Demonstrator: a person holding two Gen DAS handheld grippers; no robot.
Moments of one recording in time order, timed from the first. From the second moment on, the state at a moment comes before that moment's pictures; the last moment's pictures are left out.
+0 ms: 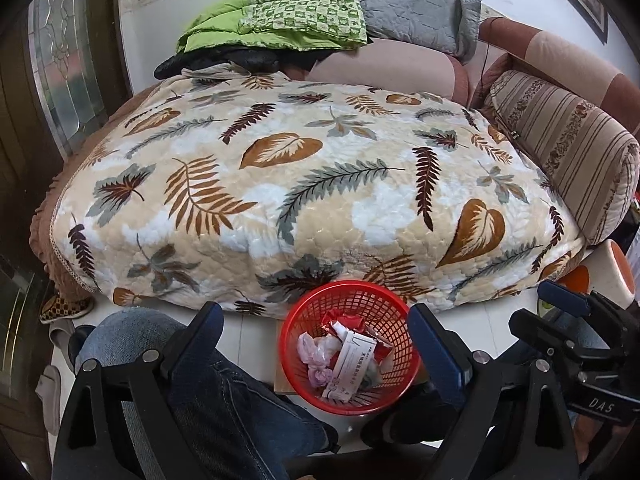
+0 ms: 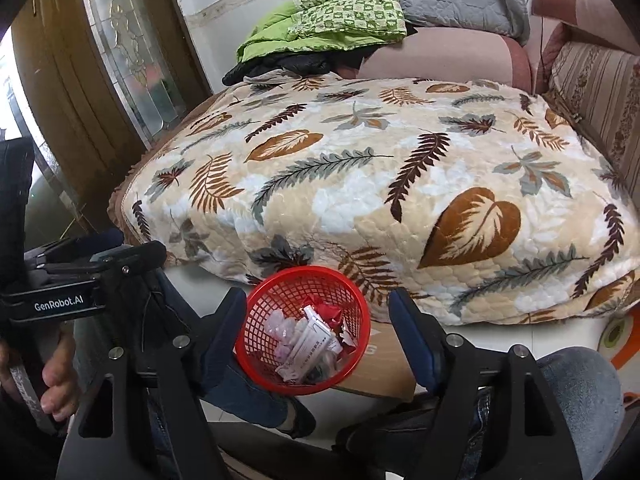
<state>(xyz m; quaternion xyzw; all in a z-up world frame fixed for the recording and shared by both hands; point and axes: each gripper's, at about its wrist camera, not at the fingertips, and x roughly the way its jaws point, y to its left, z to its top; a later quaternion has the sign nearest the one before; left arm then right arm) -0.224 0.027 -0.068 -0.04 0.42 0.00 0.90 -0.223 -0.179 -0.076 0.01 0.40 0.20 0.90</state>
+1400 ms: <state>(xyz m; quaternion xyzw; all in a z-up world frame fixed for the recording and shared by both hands) -0.222 0.033 -0.072 -0.03 0.43 0.00 0.90 -0.219 -0.180 -0.082 0.01 0.40 0.20 0.89</state>
